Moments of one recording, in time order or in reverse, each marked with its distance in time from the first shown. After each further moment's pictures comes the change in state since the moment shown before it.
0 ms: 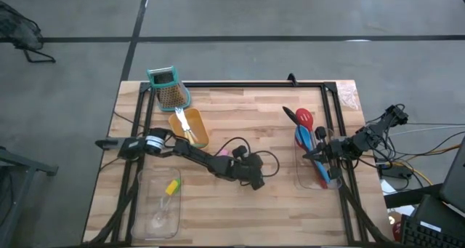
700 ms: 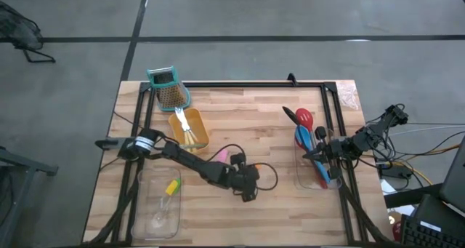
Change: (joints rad) left arm -0.075 -0.114 -0.008 -0.124 0.064 0.142; right arm 0.000 0.000 0.000 0.001 0.000 0.001
